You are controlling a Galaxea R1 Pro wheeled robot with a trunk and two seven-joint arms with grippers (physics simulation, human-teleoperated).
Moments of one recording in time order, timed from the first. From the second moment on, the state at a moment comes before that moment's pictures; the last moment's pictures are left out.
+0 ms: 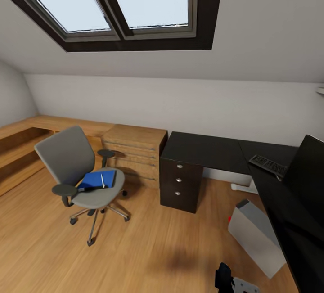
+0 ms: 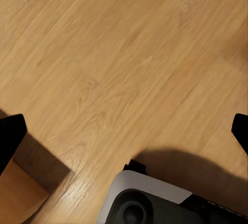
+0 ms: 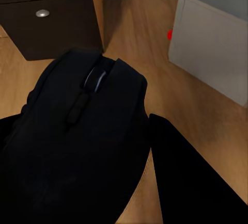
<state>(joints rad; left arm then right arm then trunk) 0.13 0.02 0.03 -0.85 0.28 0.00 0.25 -0.37 0.03 -0.27 -0.08 -0.03 -0.66 -0.06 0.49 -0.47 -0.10</state>
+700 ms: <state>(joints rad) 0.13 0.02 0.03 -0.84 0.28 0.00 0.25 -0.37 0.03 -0.26 -0.08 -0.03 -0.66 -0.06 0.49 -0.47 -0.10</state>
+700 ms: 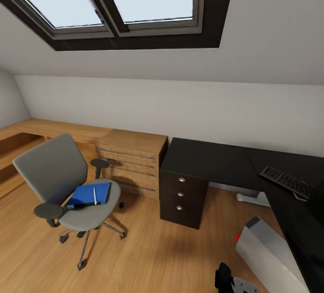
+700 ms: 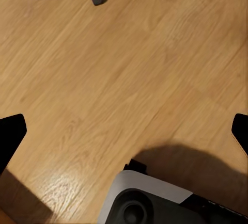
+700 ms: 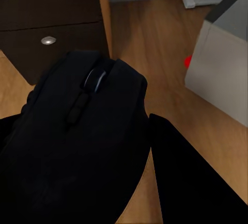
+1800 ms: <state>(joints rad) 0.08 -0.11 -0.09 -1.50 0.28 0.41 0.39 -0.37 0.09 -0.25 -1.09 -0.01 0.36 -0.07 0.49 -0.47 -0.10</state>
